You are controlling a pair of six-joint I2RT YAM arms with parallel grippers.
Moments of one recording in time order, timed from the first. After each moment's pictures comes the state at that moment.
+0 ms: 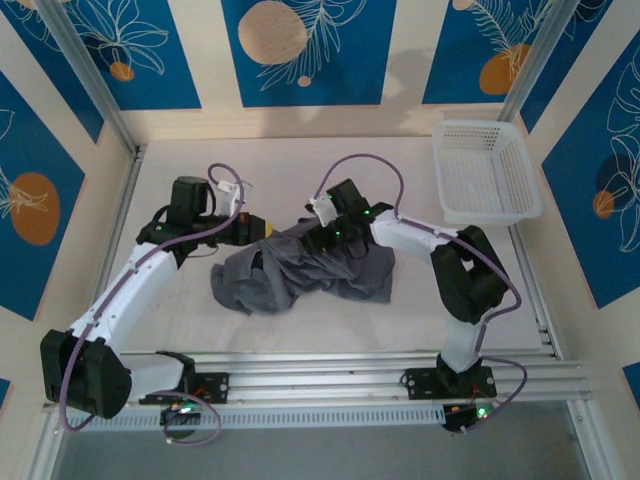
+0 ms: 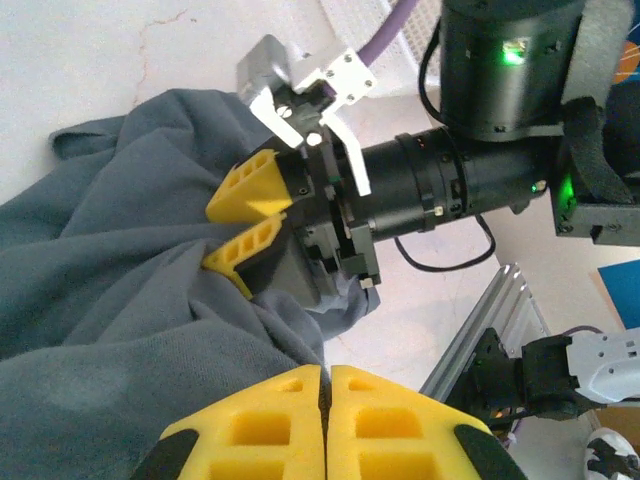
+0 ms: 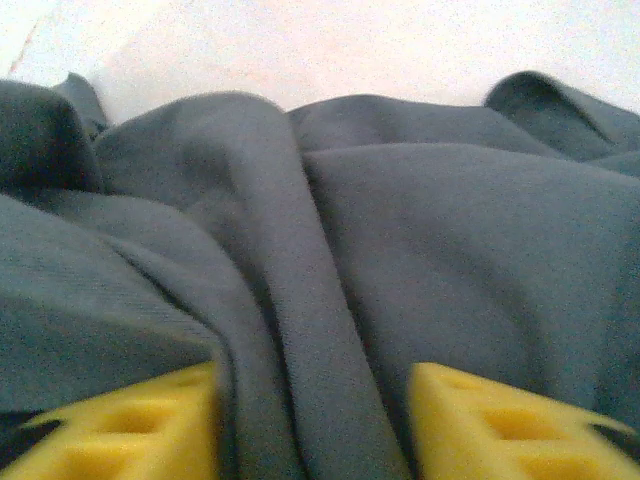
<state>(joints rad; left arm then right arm) -0.27 1.22 1.02 -0.52 0.76 -0.30 0.61 1.83 1.25 -0.37 -0.40 0.07</state>
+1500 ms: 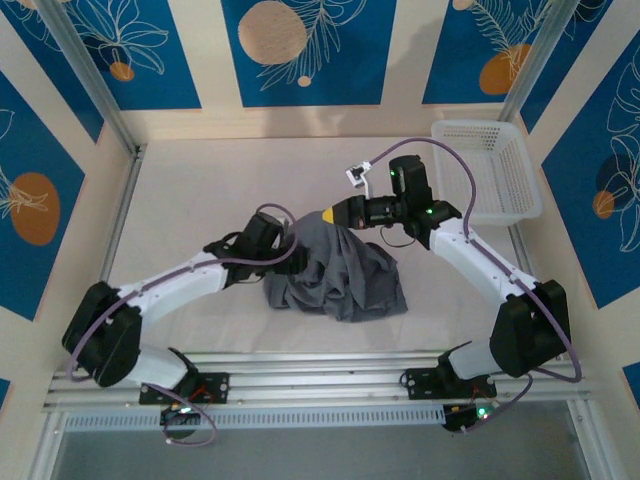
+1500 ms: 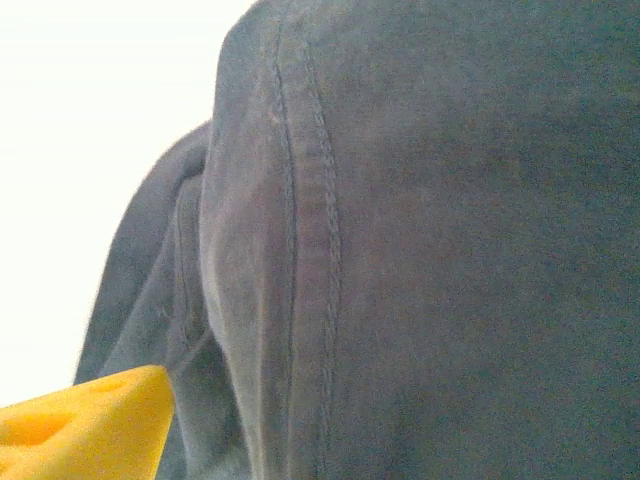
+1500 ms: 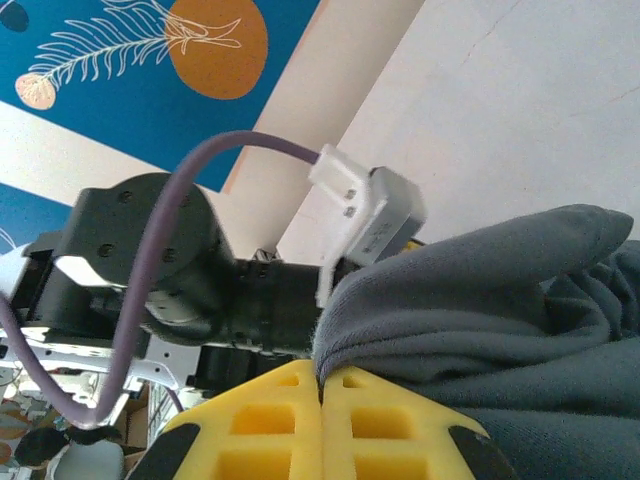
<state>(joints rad) -0.68 1.43 0.89 -0.36 0.01 -0.55 0.41 1.41 1.12 -0.25 -0.94 0.51</state>
